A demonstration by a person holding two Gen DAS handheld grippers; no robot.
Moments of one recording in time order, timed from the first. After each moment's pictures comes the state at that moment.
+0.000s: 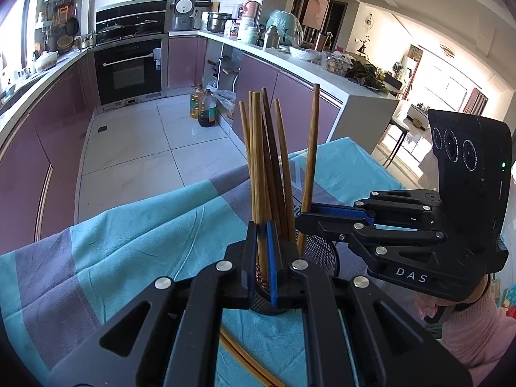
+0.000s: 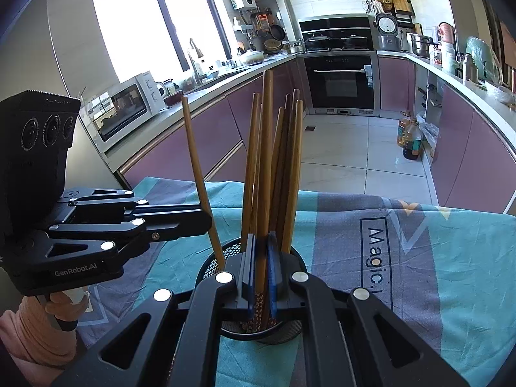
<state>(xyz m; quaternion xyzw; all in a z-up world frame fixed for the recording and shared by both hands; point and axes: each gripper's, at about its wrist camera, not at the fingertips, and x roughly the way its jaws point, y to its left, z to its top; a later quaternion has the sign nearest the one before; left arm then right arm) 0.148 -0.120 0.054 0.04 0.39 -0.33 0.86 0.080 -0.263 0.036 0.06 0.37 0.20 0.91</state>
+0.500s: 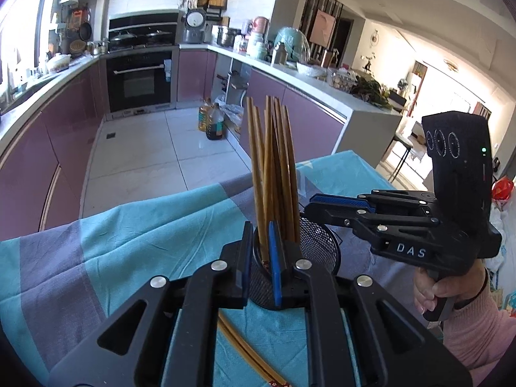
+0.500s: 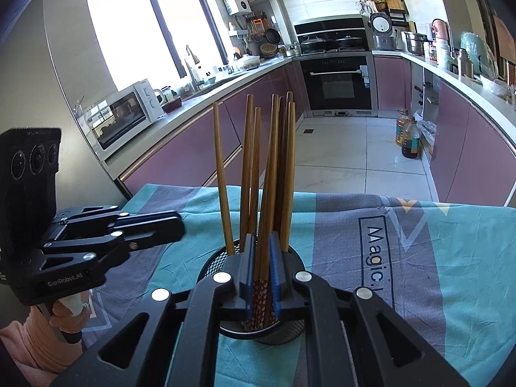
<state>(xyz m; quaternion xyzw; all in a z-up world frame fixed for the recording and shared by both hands) 0.125 -0.093 0.057 0.01 0.35 -0.31 0.88 0.071 -0.269 0.038 0.08 0.36 0.20 0.91</state>
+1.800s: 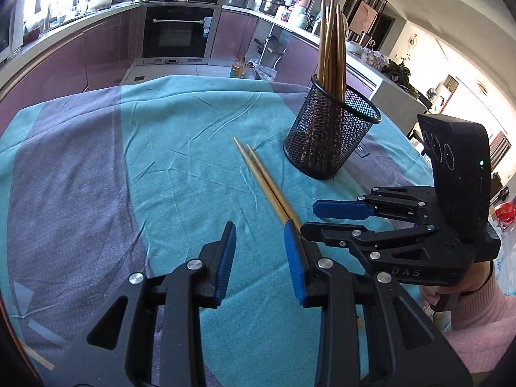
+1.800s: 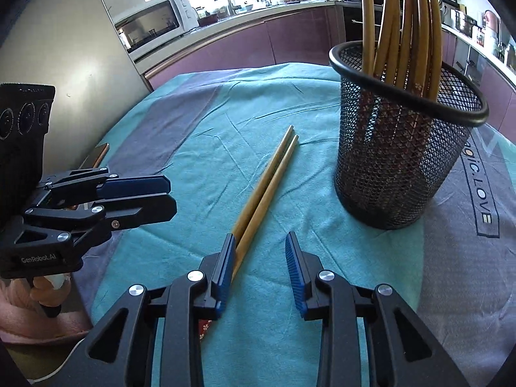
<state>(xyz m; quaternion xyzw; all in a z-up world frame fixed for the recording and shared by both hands) 0.036 -0.019 -0.062 -0.04 0.43 -0.25 0.87 0.016 -0.176 -0.065 -0.01 0.47 0.25 0.85</state>
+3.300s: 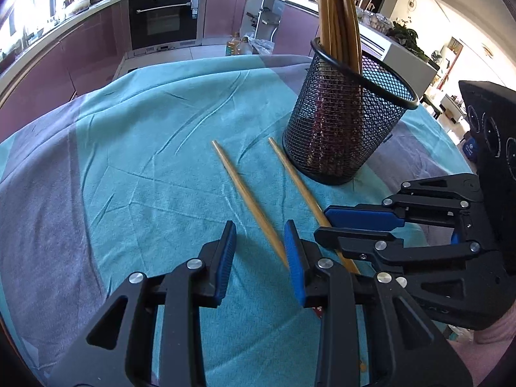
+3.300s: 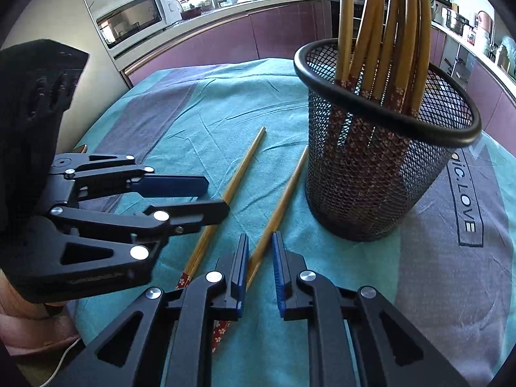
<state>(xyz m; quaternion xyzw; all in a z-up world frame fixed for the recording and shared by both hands) 0.091 -0.078 -0.092 0.04 0.48 -0.25 0.84 0.033 -0.181 -0.067 -0.02 0.49 0.22 0.84</state>
